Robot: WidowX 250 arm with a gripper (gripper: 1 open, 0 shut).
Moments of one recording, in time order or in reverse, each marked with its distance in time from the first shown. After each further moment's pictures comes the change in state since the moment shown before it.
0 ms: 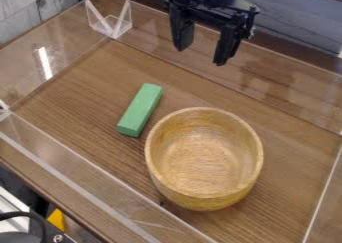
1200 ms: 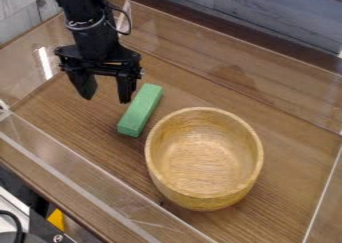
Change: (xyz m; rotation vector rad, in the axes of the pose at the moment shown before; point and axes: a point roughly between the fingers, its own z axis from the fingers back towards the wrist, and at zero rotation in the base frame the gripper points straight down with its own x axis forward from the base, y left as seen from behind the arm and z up) arm -0.060 0.100 -0.066 -0.054 -0.177 0.377
